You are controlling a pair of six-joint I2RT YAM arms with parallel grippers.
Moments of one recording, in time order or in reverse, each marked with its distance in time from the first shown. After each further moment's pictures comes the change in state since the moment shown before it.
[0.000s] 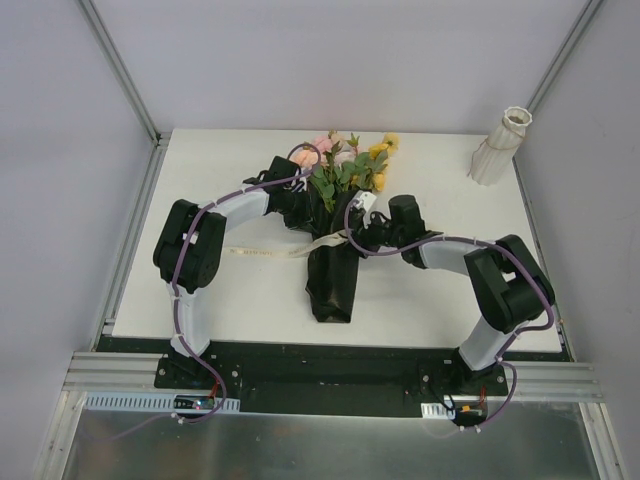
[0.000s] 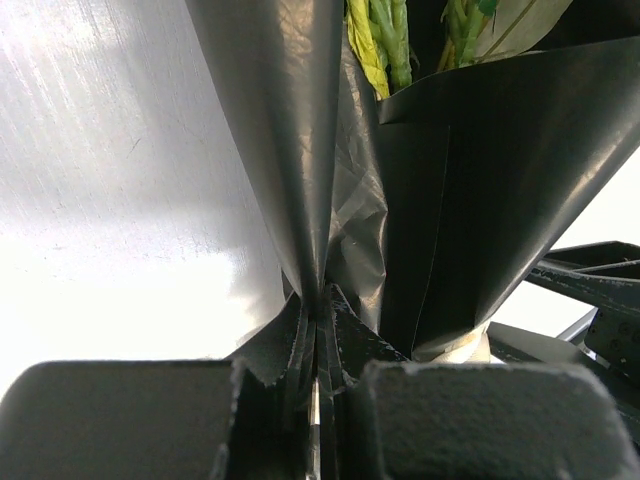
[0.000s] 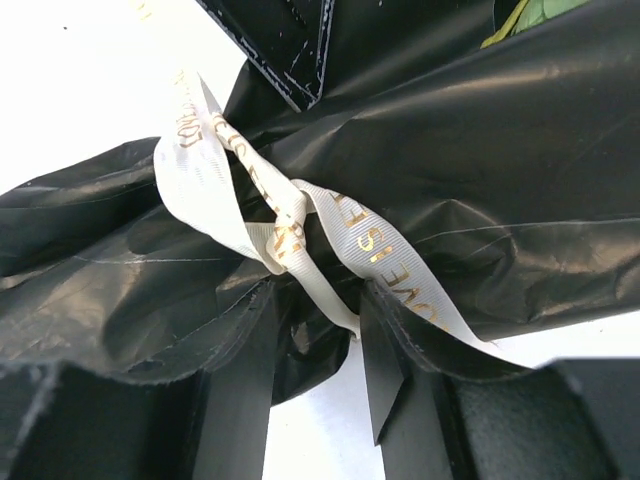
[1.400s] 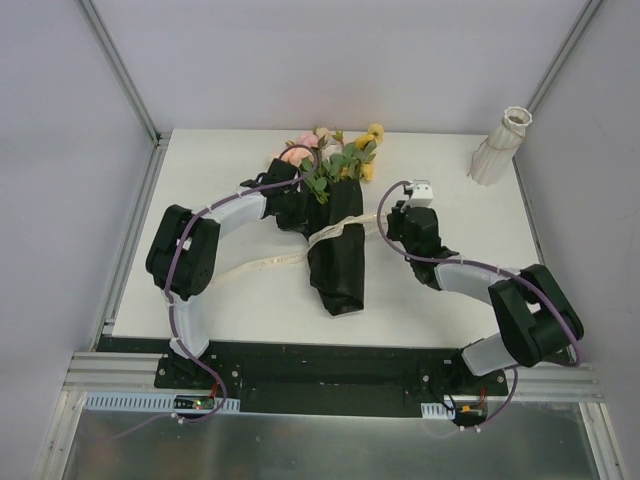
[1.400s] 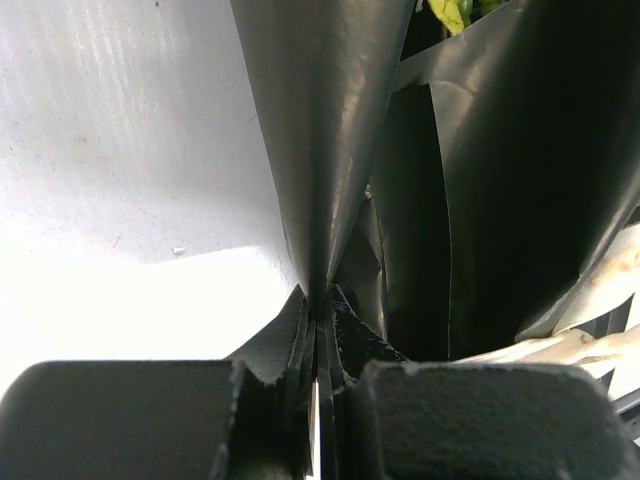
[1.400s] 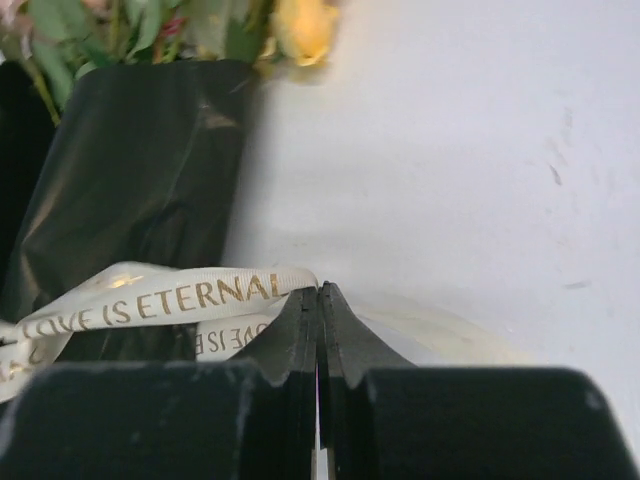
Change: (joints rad) left arm -0.007 -0.071 -0.051 -0.037 -0.216 0.001; right arm 0.030 -0.206 -0.193 0.245 0.840 0.483
